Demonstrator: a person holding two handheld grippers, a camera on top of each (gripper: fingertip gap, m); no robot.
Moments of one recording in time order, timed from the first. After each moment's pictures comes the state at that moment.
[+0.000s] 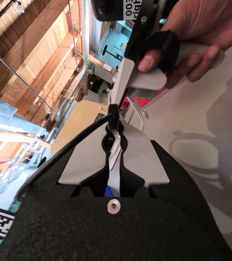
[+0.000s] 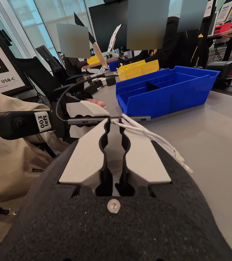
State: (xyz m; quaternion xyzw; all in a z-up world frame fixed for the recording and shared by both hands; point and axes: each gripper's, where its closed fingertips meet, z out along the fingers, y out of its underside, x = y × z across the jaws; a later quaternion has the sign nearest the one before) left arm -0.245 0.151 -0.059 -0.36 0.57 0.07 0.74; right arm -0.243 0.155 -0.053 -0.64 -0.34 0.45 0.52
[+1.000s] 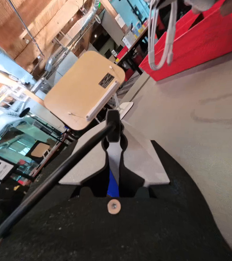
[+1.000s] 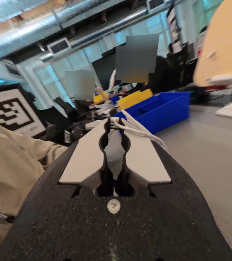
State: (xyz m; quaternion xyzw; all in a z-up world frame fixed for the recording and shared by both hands) left arm -0.303 0.205 -0.057 -0.52 0.48 0.05 0.71; right arm -0.169 0.183 -0.002 -0.60 -0.22 0.54 0.55
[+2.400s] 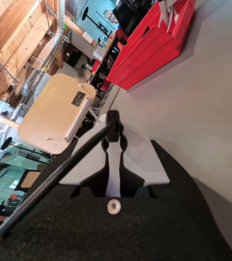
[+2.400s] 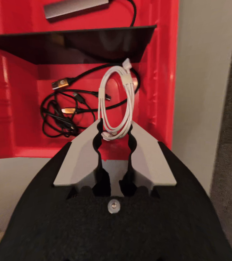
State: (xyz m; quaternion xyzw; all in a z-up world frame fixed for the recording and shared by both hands) left arm -0.252 0.171 -0.085 -0.46 0.58 0.03 0.67; right arm 0.162 0.219 -0.159 -0.97 0.05 0.03 0.24
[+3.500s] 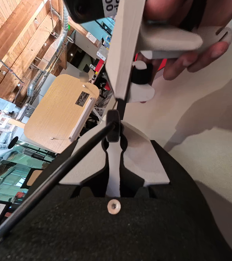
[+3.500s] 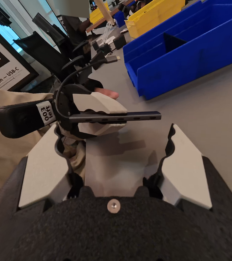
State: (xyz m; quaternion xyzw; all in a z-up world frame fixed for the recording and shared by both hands) left arm -0.253 0.172 -0.080 -0.46 0.57 0.04 0.68; right arm -0.272 0.158 -0.080 -0.71 -0.35 0.48 0.37
